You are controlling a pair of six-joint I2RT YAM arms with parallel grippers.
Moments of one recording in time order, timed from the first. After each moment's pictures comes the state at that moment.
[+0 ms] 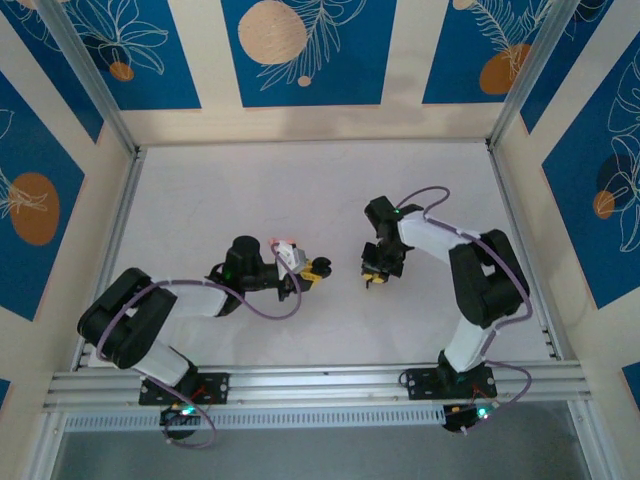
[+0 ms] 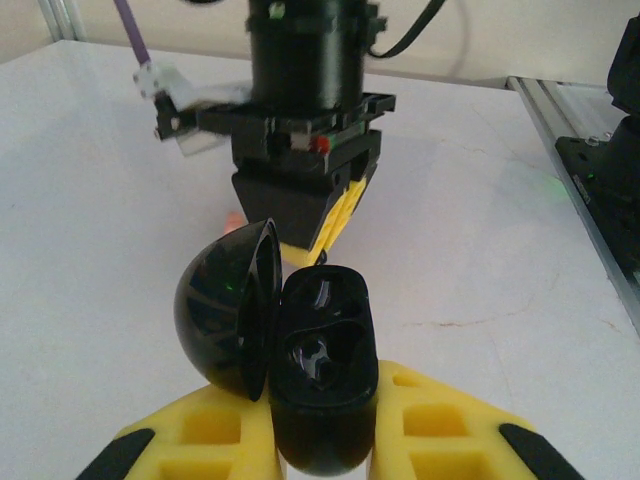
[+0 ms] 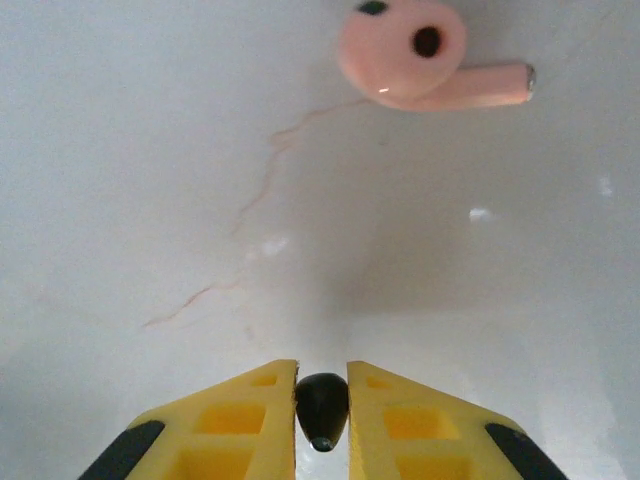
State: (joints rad) left arm -0.61 1.53 0.47 0.72 0.76 0.20; right arm 0.44 1.70 1.08 -0.86 -0.22 0.75
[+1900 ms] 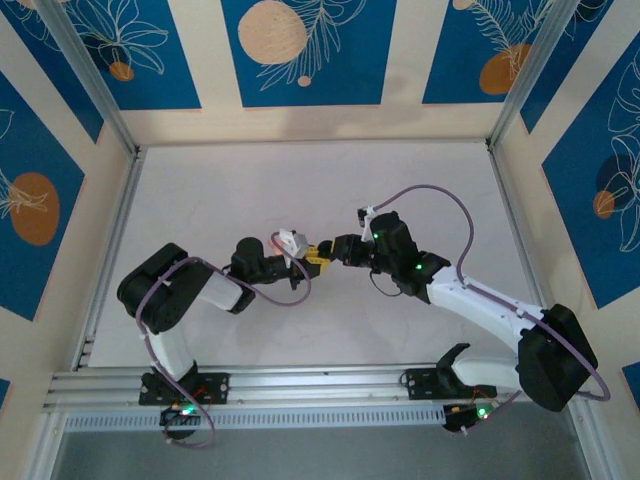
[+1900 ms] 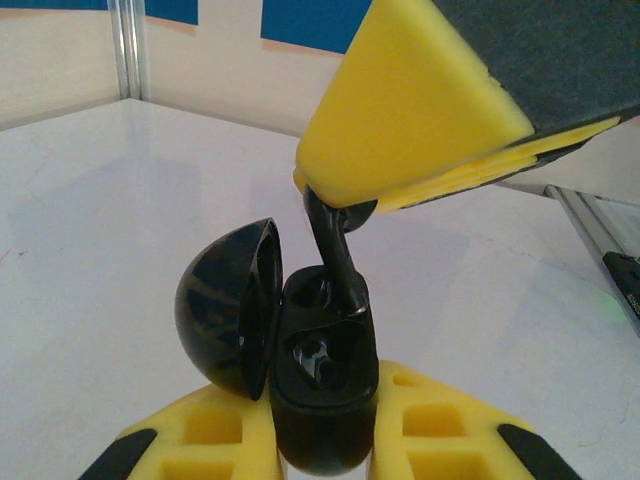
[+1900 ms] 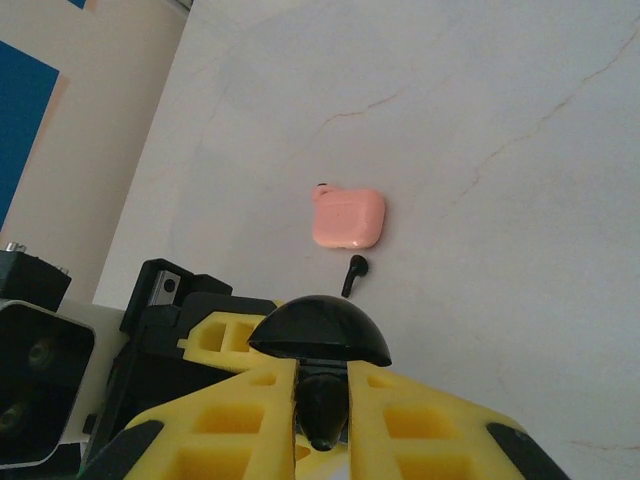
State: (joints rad) left arm -0.62 1.79 0.51 1.19 0.69 -0.08; right arm 0.67 1.20 0.72 -0.07 -0.15 0.73
